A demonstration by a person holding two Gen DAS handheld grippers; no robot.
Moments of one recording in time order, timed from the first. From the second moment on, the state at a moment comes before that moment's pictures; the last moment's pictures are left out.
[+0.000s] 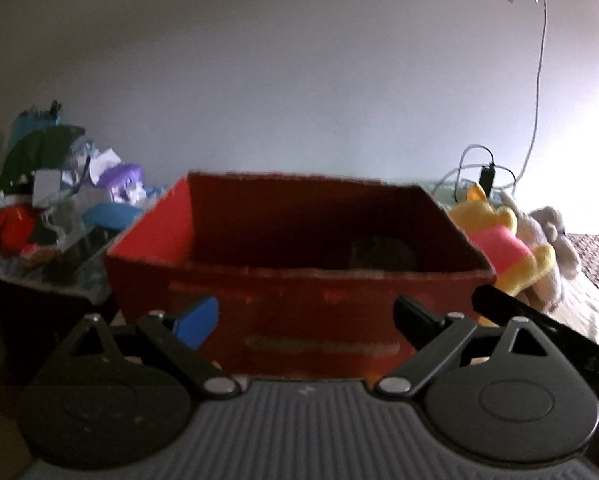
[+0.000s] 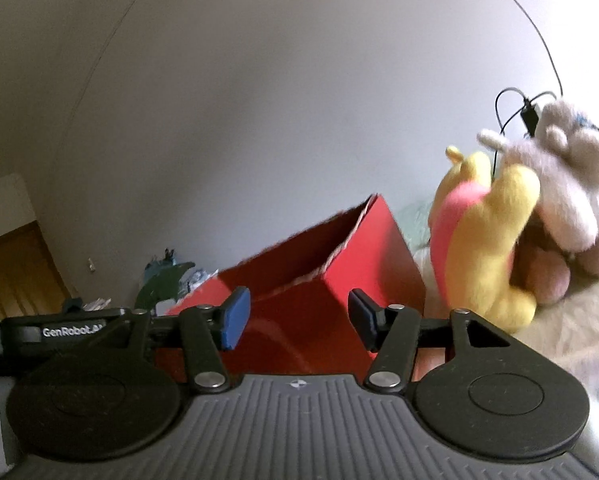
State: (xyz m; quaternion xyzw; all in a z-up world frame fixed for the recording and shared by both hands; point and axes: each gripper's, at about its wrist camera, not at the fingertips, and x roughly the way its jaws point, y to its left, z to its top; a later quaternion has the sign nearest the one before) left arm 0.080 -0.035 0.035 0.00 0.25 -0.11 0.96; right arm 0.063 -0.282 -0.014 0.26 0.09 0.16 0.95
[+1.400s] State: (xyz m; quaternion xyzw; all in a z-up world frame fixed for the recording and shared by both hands) left arm 0.049 -0.059 -0.036 0.00 0.33 -0.30 0.90; right arm 0.098 -0.277 -0.069 0.38 0.33 0.35 0.79
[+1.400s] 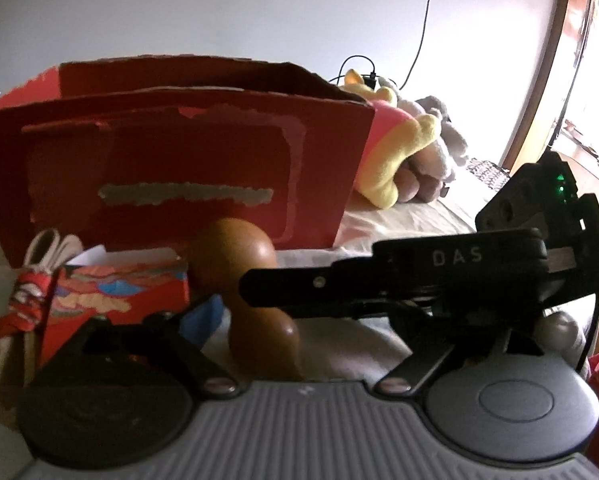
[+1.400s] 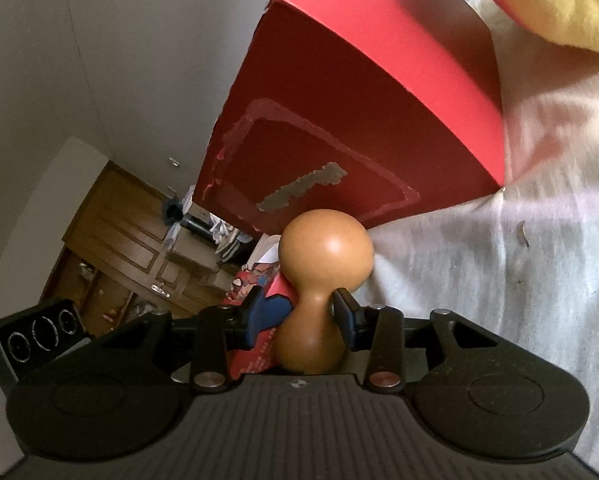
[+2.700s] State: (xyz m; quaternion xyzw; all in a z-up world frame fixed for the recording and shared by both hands) left arm 0.057 -0.099 -0.042 0.03 0.36 -0.25 0.90; right arm 0.074 -0.346 -0.096 0.52 0.27 0.28 0.76
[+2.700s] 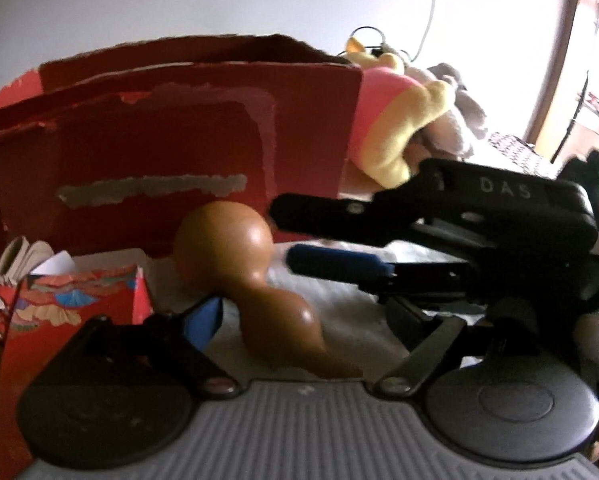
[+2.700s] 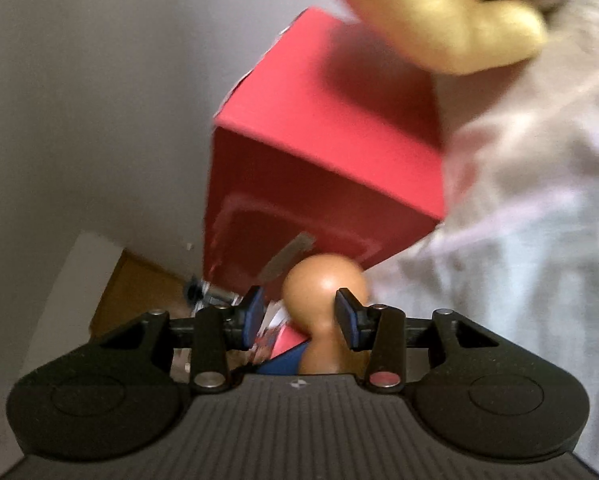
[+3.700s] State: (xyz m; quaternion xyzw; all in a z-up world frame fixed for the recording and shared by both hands) left arm 0.014 -0.096 -0.012 0.10 0.32 -0.32 0.89; right arm 0.045 -0.340 -0.031 0.35 0.33 0.26 0.84
